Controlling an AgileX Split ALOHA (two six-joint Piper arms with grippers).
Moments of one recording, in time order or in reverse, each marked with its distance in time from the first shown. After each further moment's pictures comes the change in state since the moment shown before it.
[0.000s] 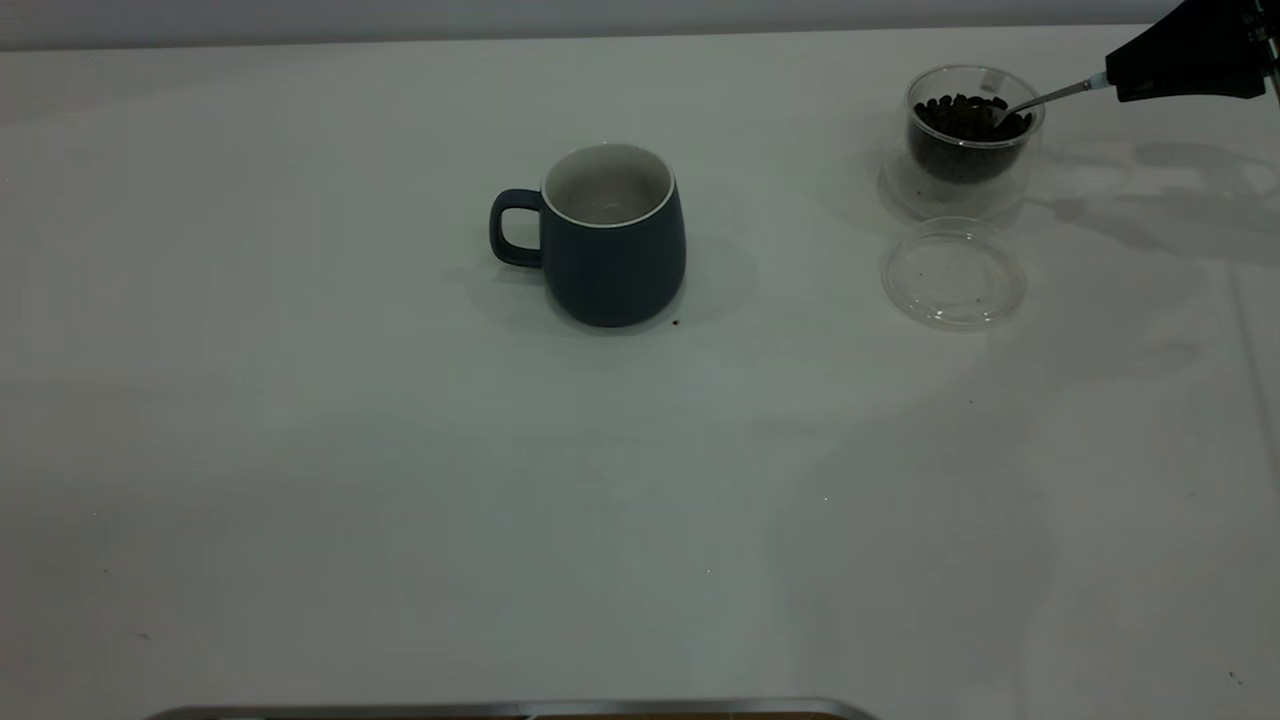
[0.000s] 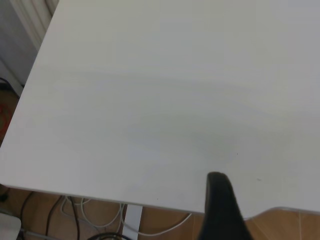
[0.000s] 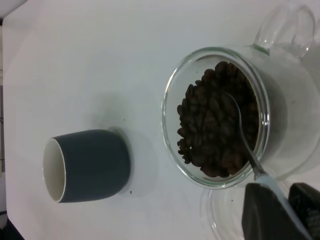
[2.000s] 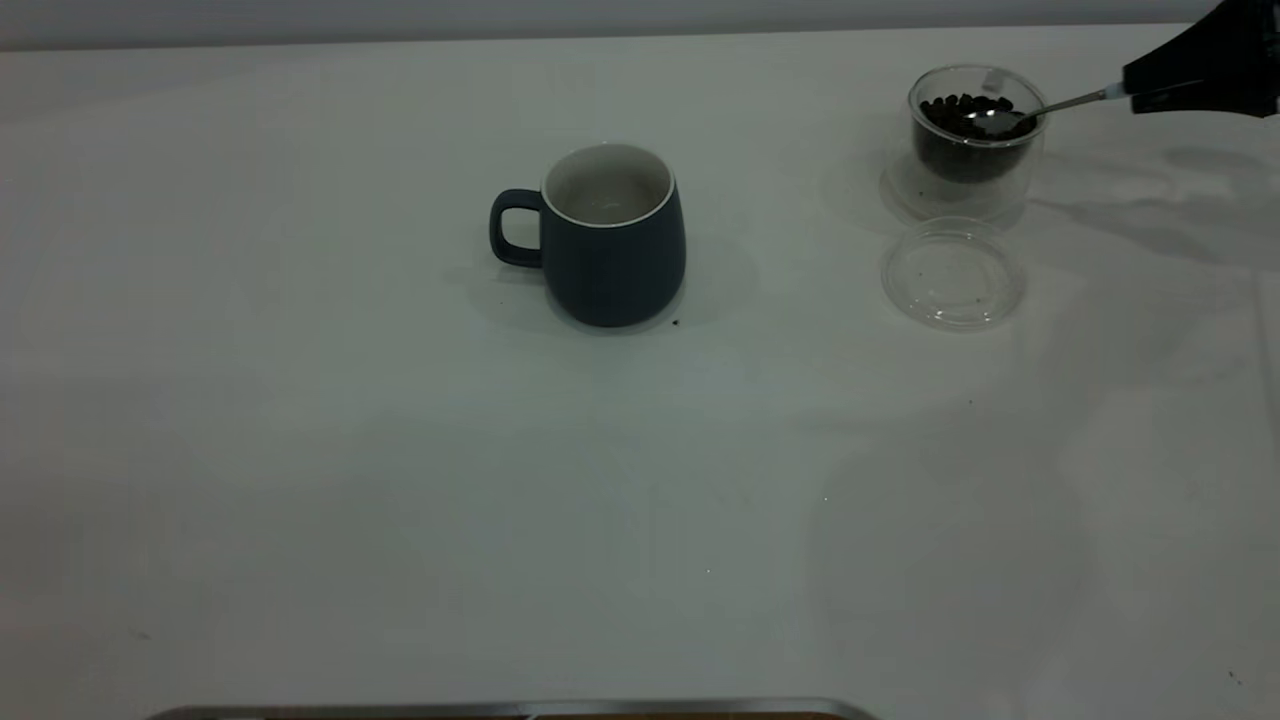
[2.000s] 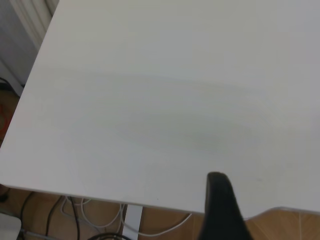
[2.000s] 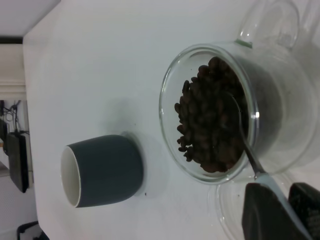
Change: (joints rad) left arm 0.000 0.000 0.000 0.000 0.000 0.000; right arm -0.029 0.037 0.000 0.041 0.038 0.027
